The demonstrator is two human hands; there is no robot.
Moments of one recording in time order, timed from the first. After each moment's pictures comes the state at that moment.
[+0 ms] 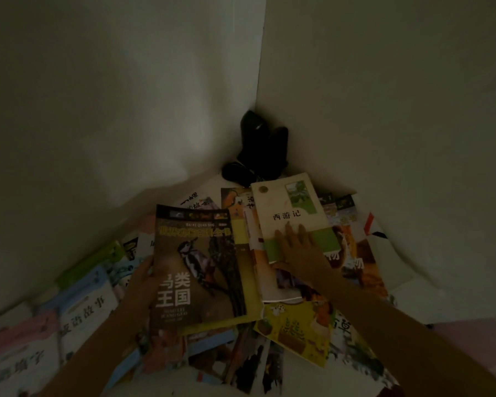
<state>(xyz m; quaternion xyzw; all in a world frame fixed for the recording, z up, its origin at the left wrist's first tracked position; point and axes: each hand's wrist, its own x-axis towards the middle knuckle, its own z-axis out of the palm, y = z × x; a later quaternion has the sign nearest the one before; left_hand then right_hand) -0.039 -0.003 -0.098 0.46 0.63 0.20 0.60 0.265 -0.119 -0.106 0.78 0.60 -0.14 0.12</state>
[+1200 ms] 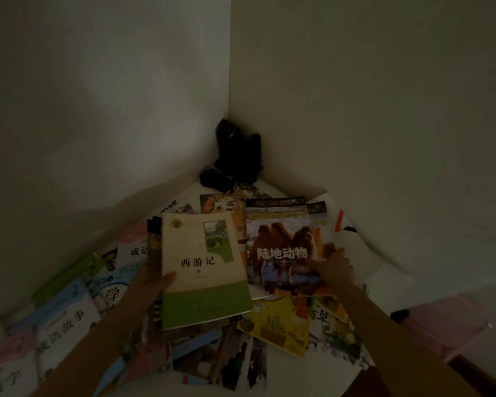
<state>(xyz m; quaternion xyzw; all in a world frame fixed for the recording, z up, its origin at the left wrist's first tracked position) -0.013 -0.024 -0.074 0.55 0.49 0.17 0.66 0.291 -0.193 -0.076 0.92 0.12 -0.25 -0.29</state>
